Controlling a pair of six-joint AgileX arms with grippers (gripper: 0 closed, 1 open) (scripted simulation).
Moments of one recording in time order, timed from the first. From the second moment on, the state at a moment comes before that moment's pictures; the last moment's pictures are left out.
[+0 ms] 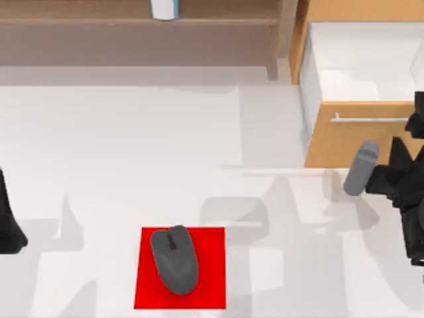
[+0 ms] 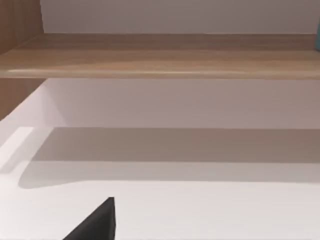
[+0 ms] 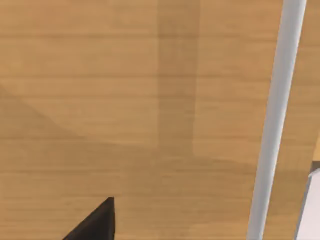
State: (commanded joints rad) left arm 0.00 0.00 0.00 0.00 0.00 0.00; right arm 0.39 1.99 0.32 1.67 0.52 -1.55
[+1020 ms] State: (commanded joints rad) left arm 0.00 0.00 0.00 0.00 0.00 0.00; right arm 0.38 2.00 0.34 1.65 0.51 -1.55
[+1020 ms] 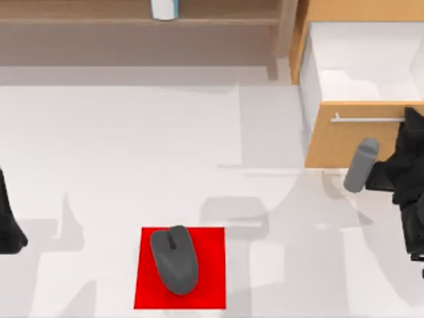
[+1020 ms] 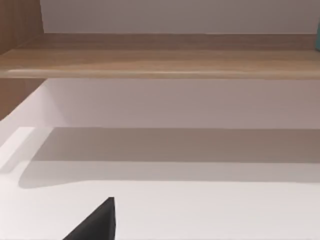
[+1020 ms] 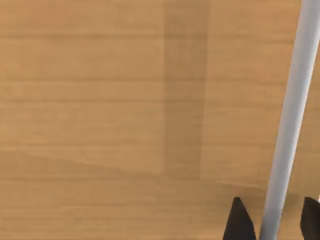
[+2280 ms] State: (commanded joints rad) left arm 0.00 0.00 0.00 0.00 0.00 0.00; right arm 0.30 2.08 0.58 1.49 0.43 -1.55
